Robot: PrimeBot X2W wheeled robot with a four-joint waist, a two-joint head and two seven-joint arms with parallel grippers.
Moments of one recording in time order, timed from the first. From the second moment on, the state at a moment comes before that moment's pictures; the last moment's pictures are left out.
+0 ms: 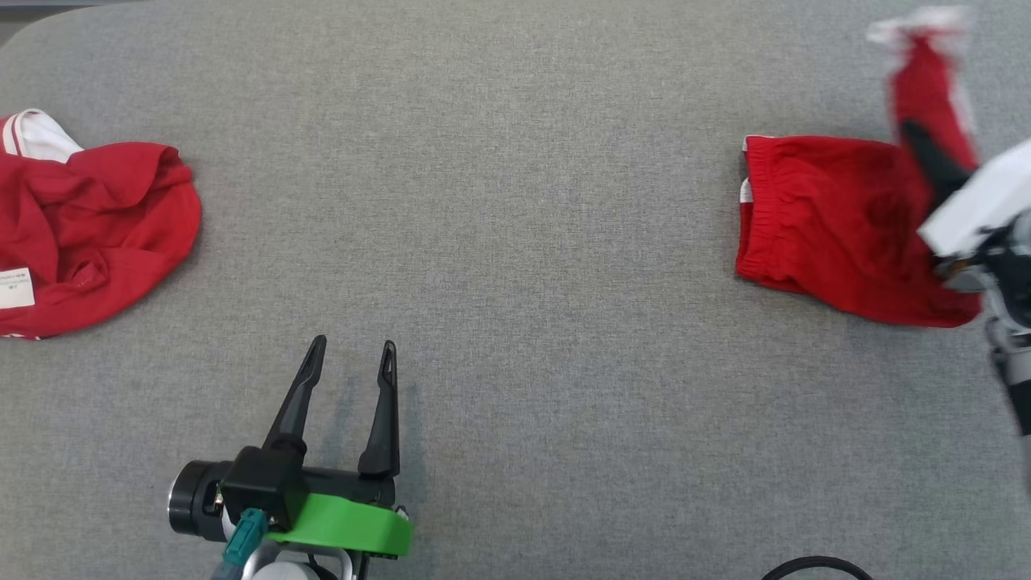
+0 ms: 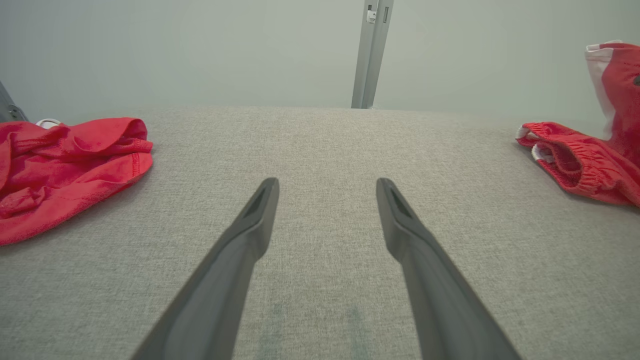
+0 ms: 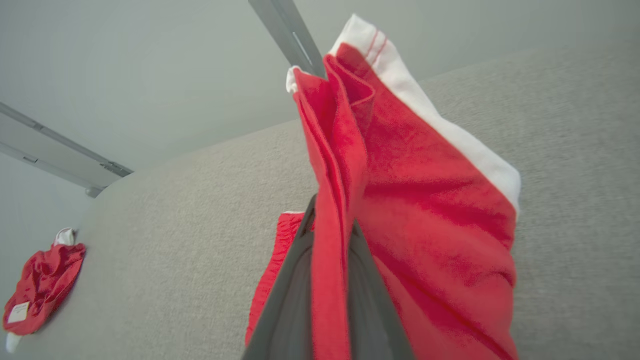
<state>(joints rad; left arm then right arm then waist) -0.04 0.05 -0.23 0.05 -0.17 -0.01 -0.26 -0.61 -0.41 -0.07 0.36 0.79 0.13 0.42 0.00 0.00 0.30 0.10</state>
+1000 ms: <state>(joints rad) -0.03 0.05 -0.21 0.06 -0.17 0.00 -0.26 -0.38 -0.33 -0.05 0.04 0.55 0.13 0.17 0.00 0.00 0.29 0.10</state>
